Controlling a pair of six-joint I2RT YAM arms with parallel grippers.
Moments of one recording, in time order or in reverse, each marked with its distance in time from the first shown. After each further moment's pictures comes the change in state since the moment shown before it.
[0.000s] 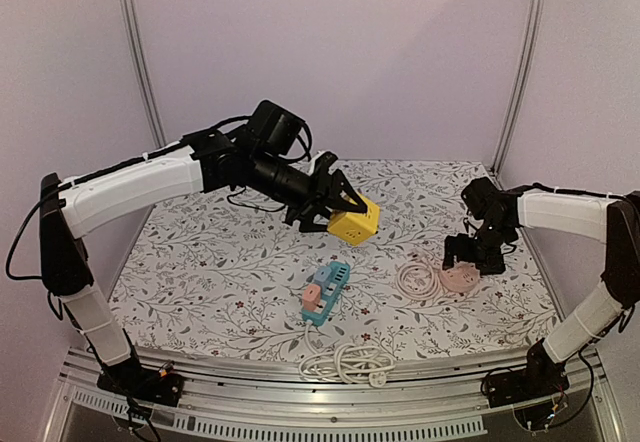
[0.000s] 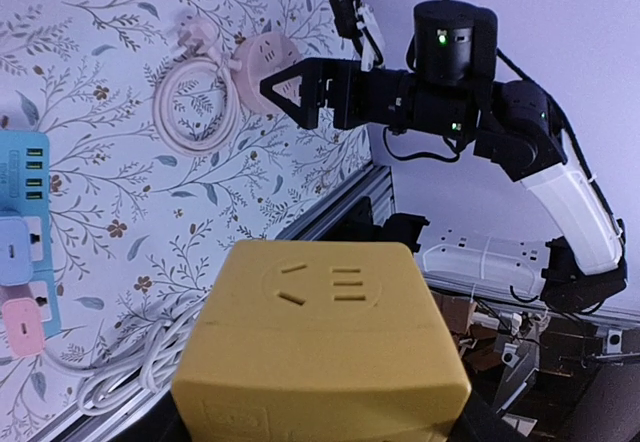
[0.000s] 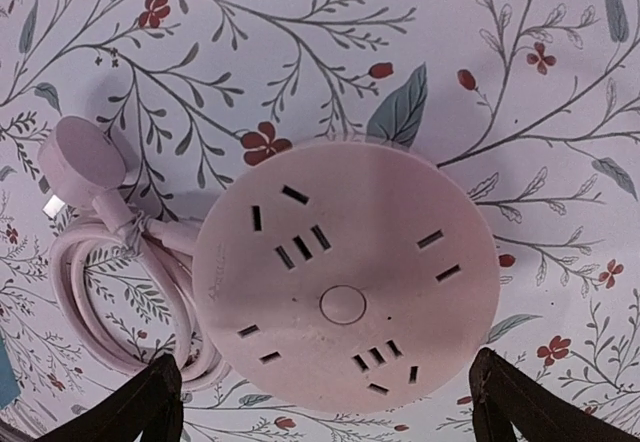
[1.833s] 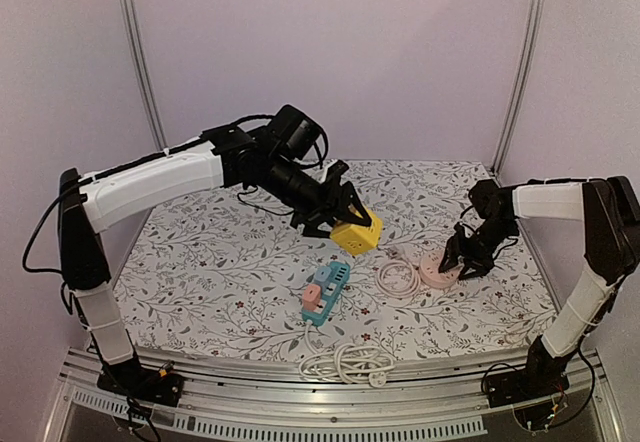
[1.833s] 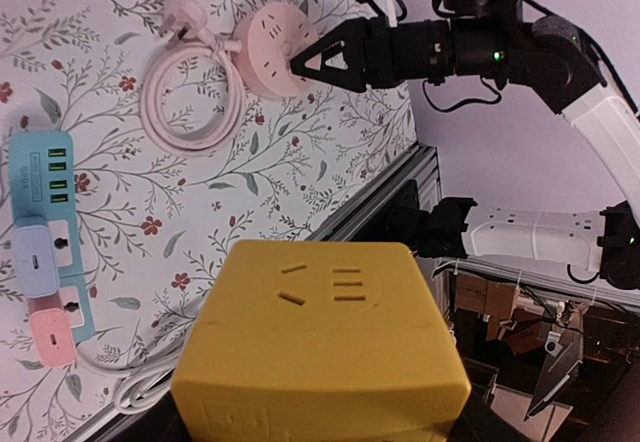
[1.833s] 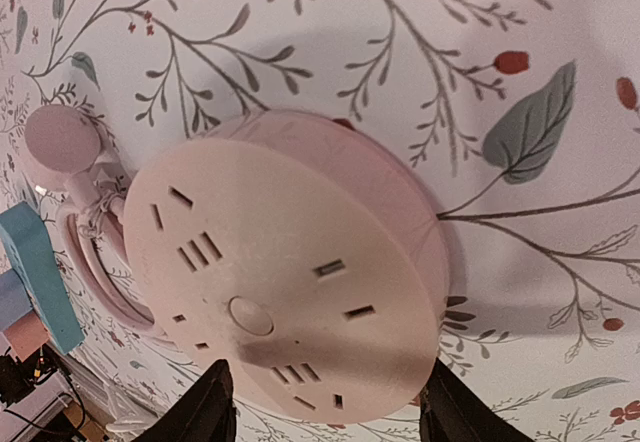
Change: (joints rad) left arm -0.017 0.103 0.119 -0.159 -0.025 0.125; right arm -0.148 0.168 0.057 0.008 -0.387 -0.140
